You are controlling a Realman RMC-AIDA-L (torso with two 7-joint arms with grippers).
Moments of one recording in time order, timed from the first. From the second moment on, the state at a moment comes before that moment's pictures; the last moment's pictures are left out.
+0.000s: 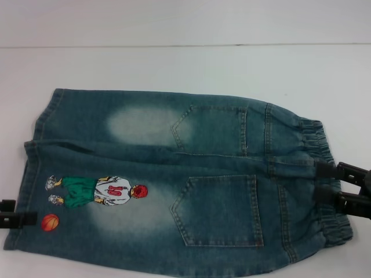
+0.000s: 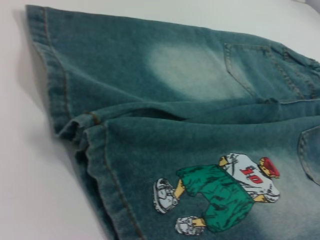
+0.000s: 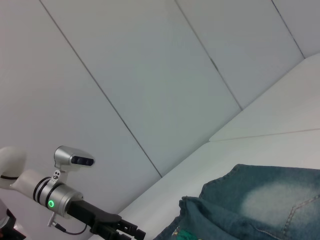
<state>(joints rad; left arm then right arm) -0.44 -1.99 0.30 0.86 2.61 1.74 -1.77 0.33 2.01 -0.41 -0.50 -2.05 -1.88 1.41</state>
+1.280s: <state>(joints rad) -0.45 -1.99 0.31 0.85 2.70 1.71 -1.80 0.33 2.01 -0.40 -0.50 -2.05 -1.89 1.41</state>
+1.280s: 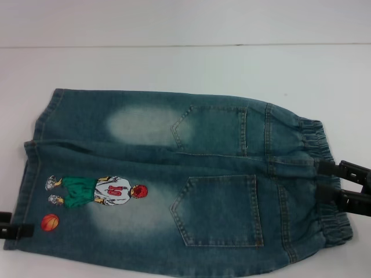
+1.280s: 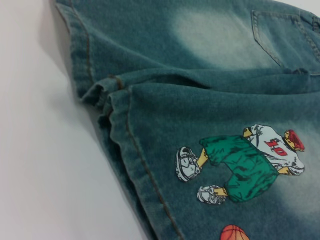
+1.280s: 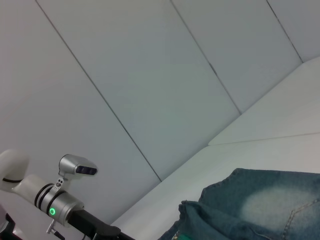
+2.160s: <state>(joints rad) -0.48 -1.99 0.32 0.85 2.74 1.78 -1.80 0.32 2.01 -0.39 -0.50 -2.05 -1.90 1.41</state>
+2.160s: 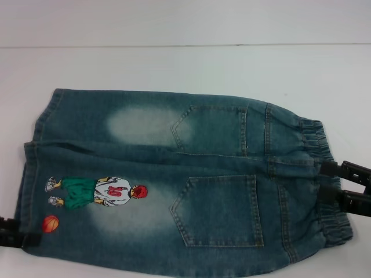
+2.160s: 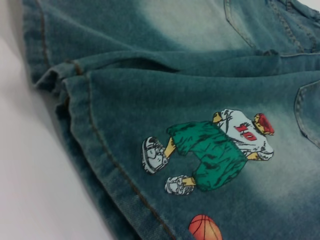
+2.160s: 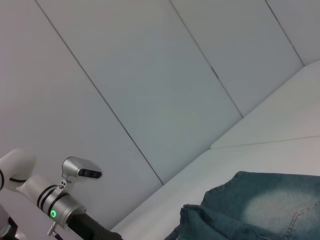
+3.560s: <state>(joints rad) -0.49 -1.98 0.33 0.85 2.76 1.78 -1.81 0.32 2.01 -0.38 -0.50 -2.05 -1.90 1.41</state>
